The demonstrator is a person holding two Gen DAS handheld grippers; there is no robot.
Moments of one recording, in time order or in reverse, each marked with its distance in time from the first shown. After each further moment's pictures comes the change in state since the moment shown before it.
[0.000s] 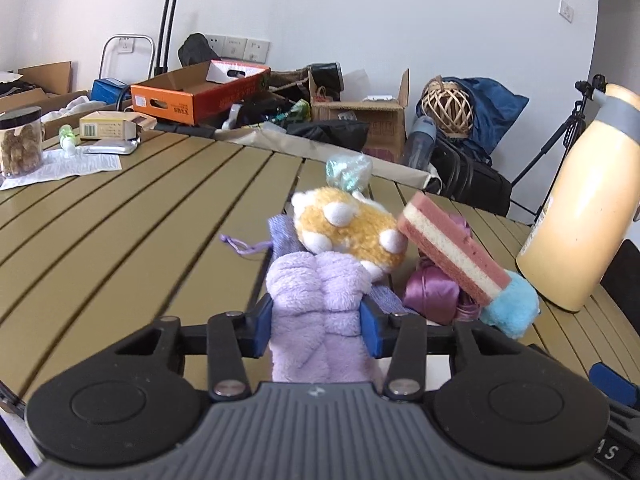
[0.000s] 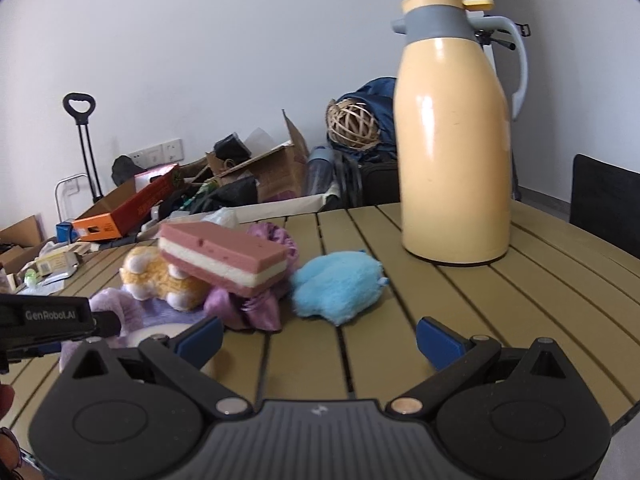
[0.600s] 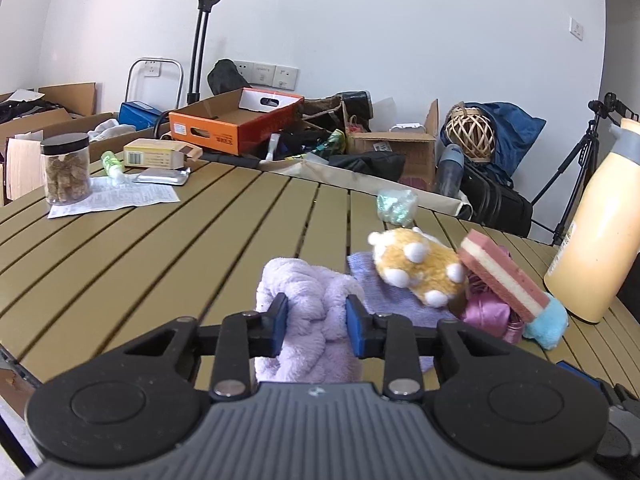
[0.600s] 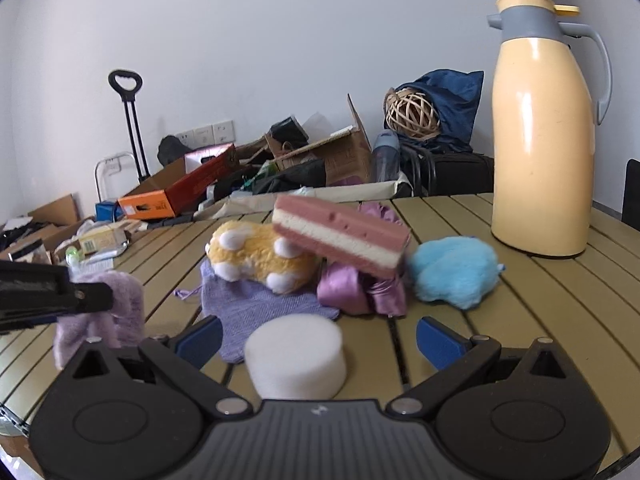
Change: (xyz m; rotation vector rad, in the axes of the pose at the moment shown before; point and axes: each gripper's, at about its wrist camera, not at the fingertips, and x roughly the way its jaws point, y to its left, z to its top) left arm -0.036 0.062 0.017 0.008 -0.062 0.045; right arm 0.013 0.080 -0.011 -0.049 0.041 0.093
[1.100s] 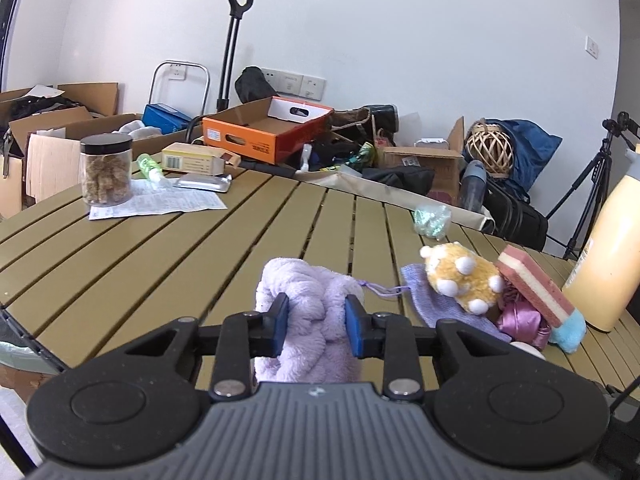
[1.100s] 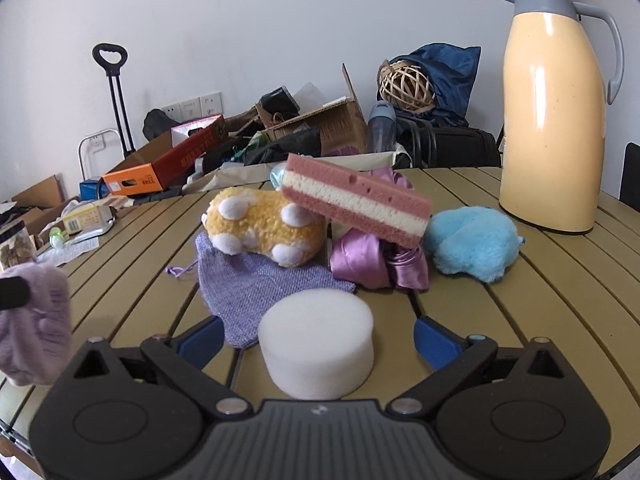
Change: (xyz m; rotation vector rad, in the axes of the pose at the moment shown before) left arm -0.021 0.054 0.004 -0.032 -0.023 0.030; right arm 0.025 0.019 -0.004 0.009 0.081 -0.045
